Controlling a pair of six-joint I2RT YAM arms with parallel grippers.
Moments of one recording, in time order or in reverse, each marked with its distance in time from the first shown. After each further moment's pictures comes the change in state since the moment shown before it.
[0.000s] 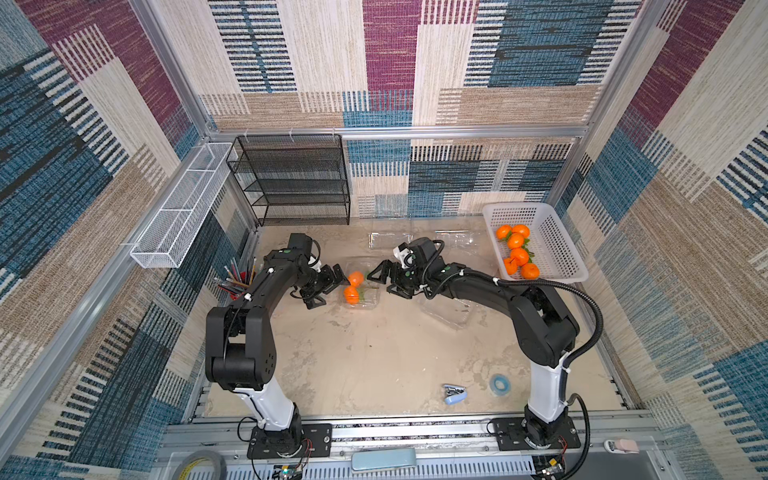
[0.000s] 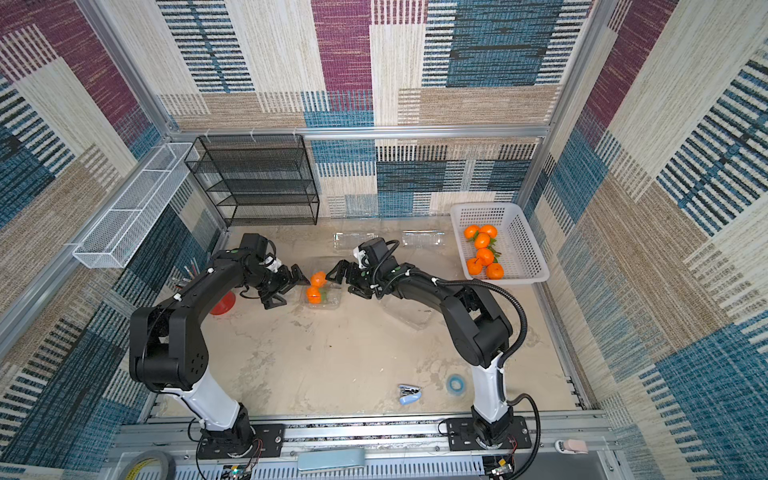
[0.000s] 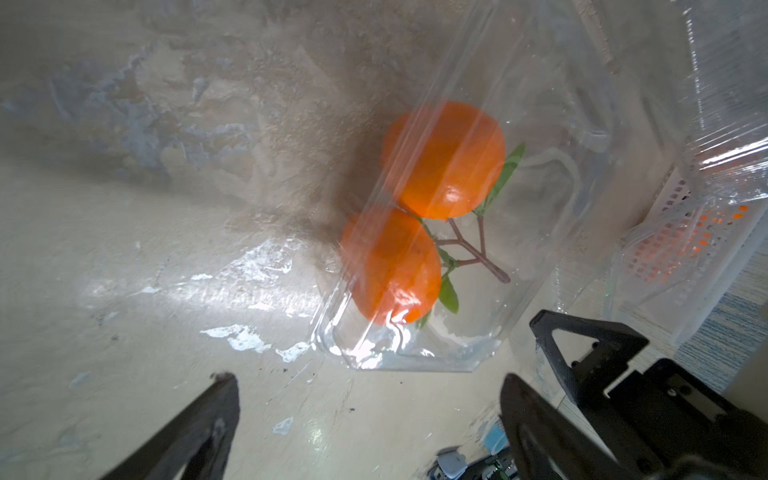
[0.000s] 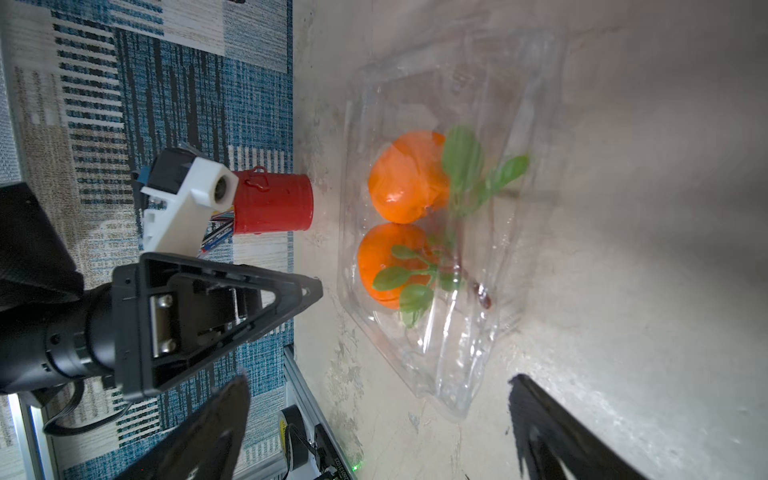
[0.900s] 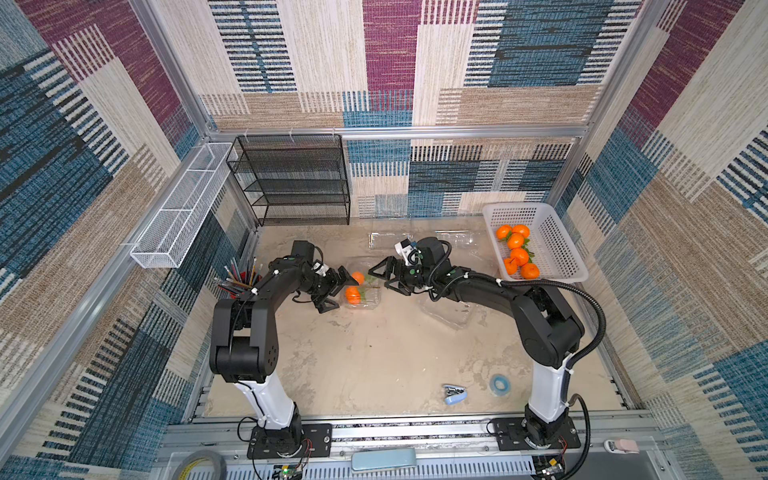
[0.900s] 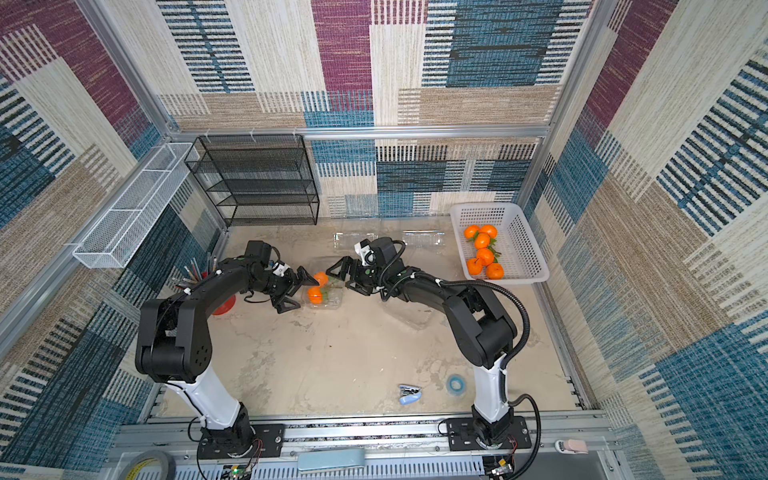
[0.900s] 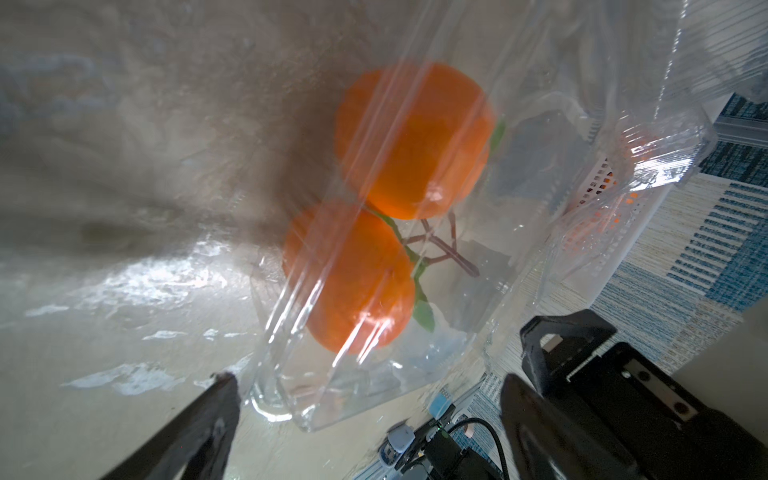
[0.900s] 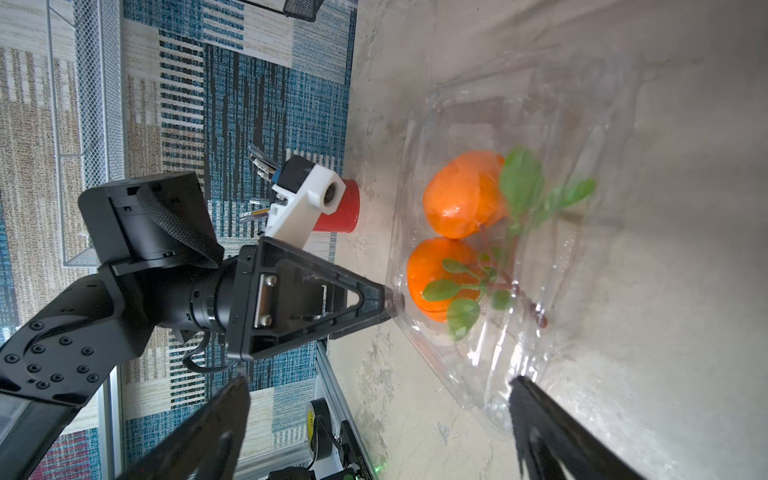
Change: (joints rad) left arm 0.003 0.032 -0.102 0.154 0.207 -0.092; right arm -0.034 -0.019 -0.082 0.209 -0.104 0.043
